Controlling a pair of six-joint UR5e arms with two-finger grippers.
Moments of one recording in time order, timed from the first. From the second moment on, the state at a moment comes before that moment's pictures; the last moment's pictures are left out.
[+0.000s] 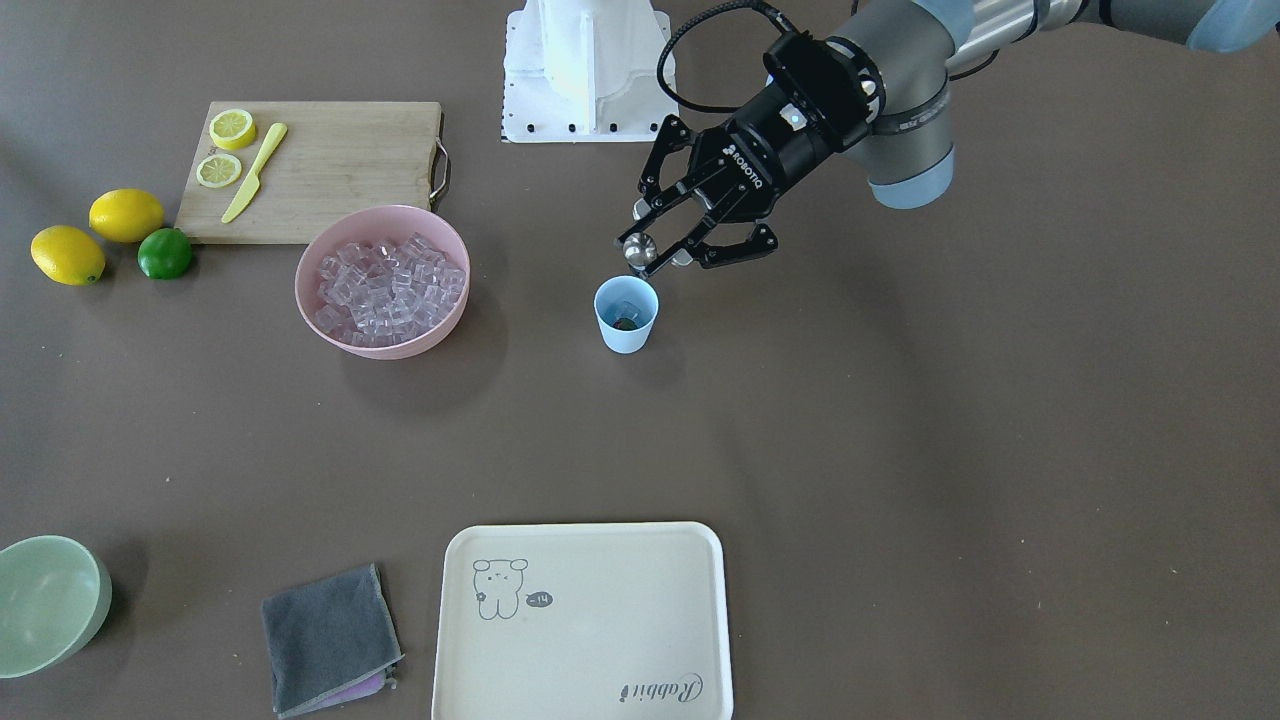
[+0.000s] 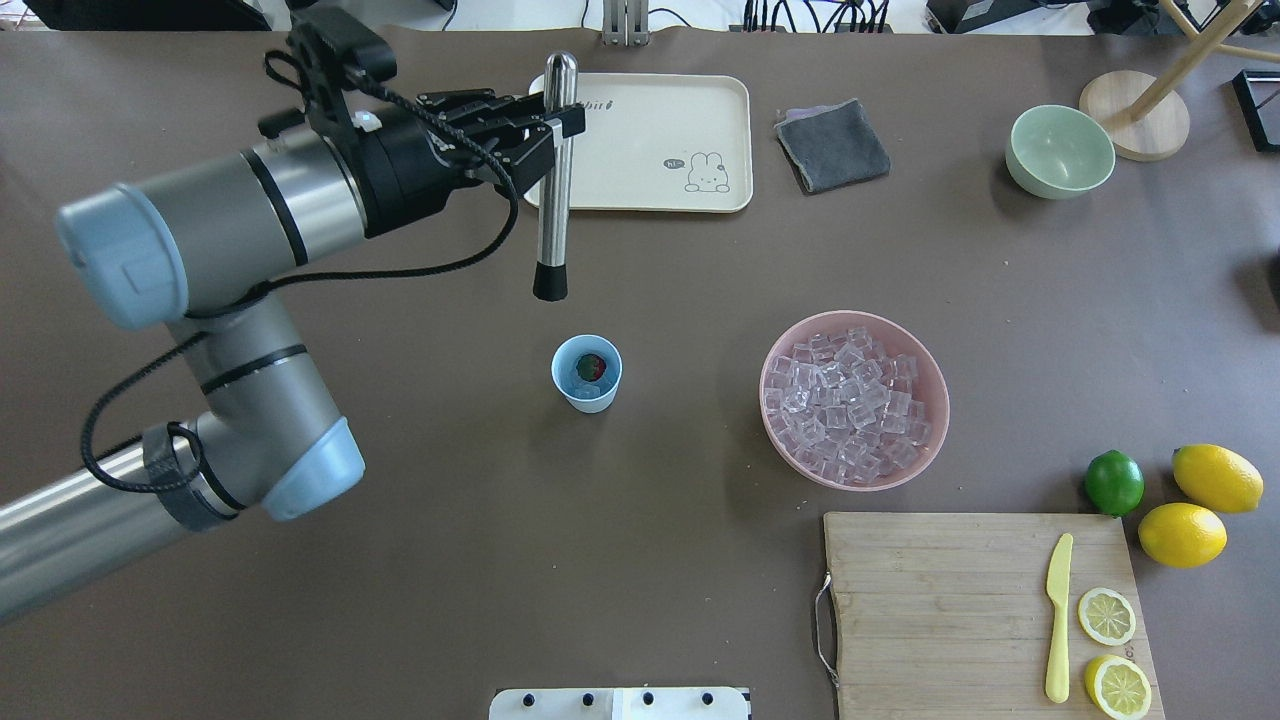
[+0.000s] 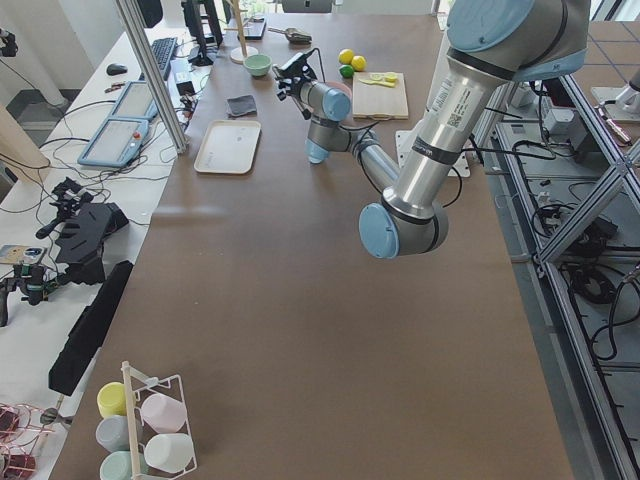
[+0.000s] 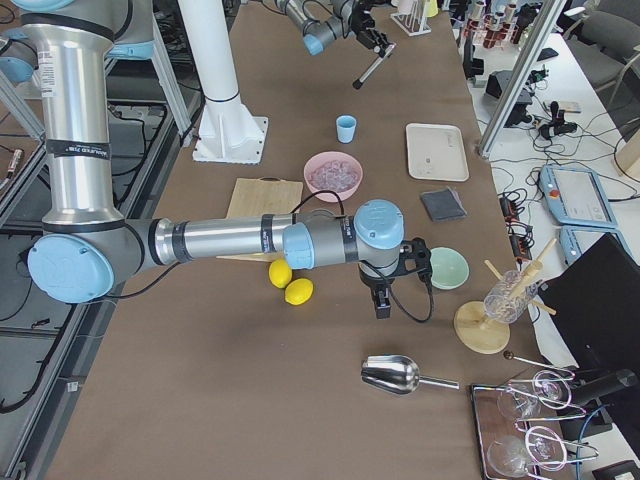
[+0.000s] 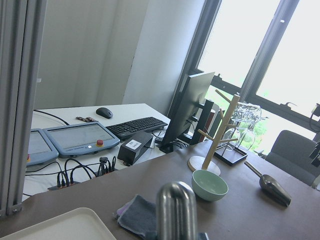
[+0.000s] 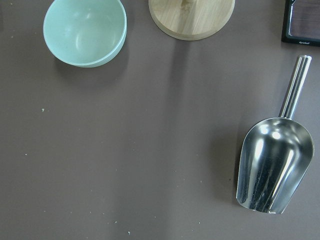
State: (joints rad) left arm -0.58 -2.12 -1.60 -3.04 -1.40 -0.77; right arm 1.57 -1.56 1.69 -1.50 2.43 -0.01
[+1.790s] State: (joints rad) left arm -0.45 -2.13 -1.45 -3.23 -1.28 -0.63; right arm 1.57 -1.57 1.70 -1.50 2.42 -0.01
